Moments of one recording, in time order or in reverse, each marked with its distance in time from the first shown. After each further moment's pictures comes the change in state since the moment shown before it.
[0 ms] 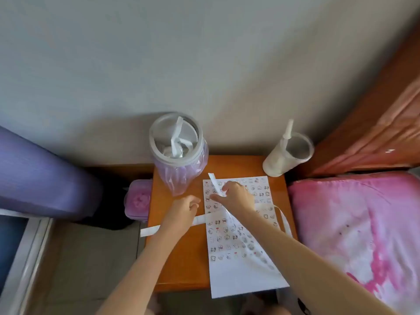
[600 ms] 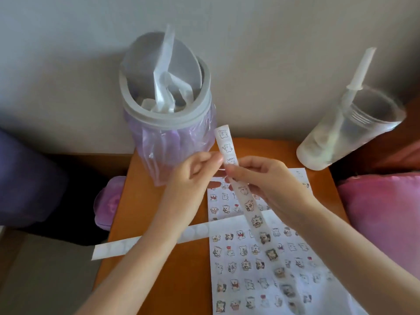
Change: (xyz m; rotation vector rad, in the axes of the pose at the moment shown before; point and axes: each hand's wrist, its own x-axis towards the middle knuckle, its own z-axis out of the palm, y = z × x) left_hand 0.059 -0.010 0.041 -0.668 0.201 0.272; right_hand 0.020 0.022 0.003 0.894 -0.211 -0.211
